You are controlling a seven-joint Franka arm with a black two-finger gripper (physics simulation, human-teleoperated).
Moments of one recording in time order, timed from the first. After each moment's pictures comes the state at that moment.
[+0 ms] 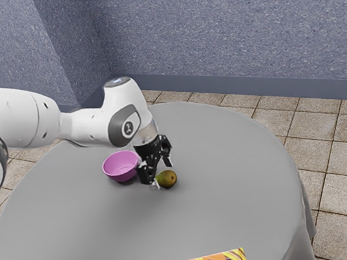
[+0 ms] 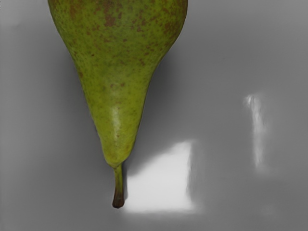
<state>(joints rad) -0.02 0.51 -0.07 -1.78 -0.10 2.31 -1.58</state>
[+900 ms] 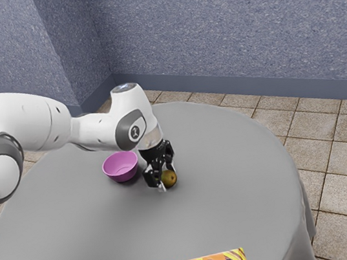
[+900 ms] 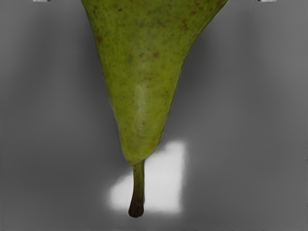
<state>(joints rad) -0.02 0.61 -0.07 -1.70 -0.10 2.31 -1.64</state>
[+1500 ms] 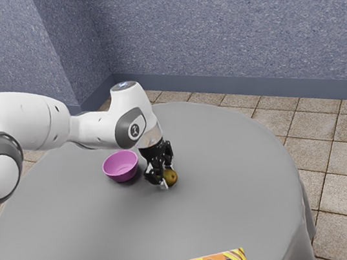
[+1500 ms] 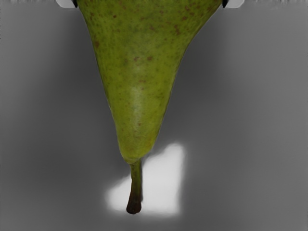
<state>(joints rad) -0.02 0.60 -0.07 -1.69 -0.10 2.30 -1.64</state>
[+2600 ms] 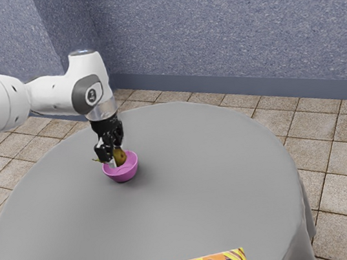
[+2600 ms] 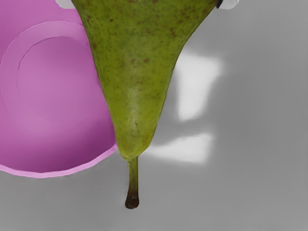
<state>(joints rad) -0.02 0.45 0.12 -1.66 -0.04 2.00 -1.63</state>
